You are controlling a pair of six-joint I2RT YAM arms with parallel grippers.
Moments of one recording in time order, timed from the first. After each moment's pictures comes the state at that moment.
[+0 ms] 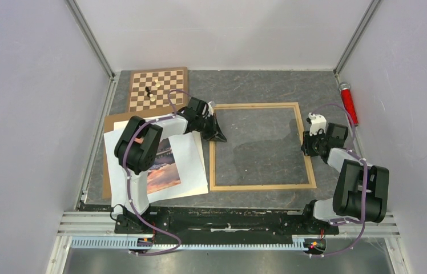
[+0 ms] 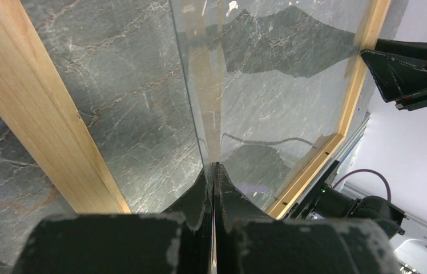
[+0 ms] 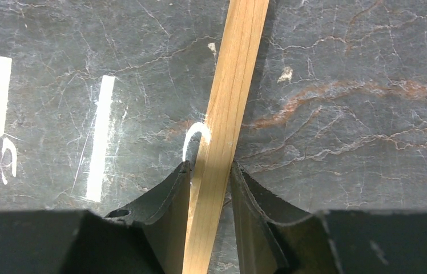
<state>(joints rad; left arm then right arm) -0.48 2.01 1.23 -0.13 0.59 -0.67 -0.28 1.41 0.54 0.02 -0.36 -0.38</state>
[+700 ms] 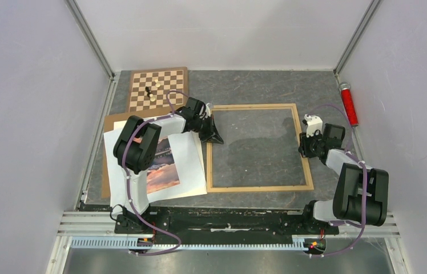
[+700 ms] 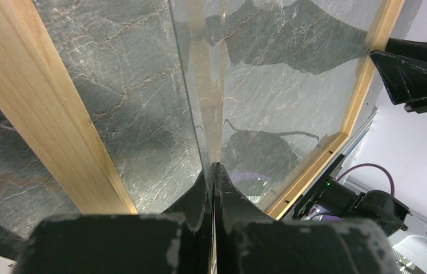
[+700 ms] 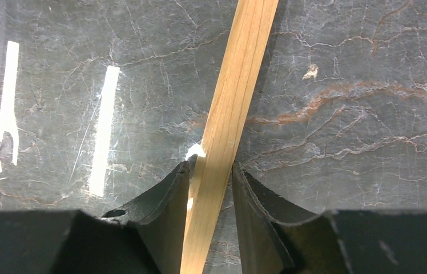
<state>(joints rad) -0.45 2.01 1.23 -0.21 0.60 -0.63 -0.24 1.38 0.53 -0.02 -0.36 -0.40</state>
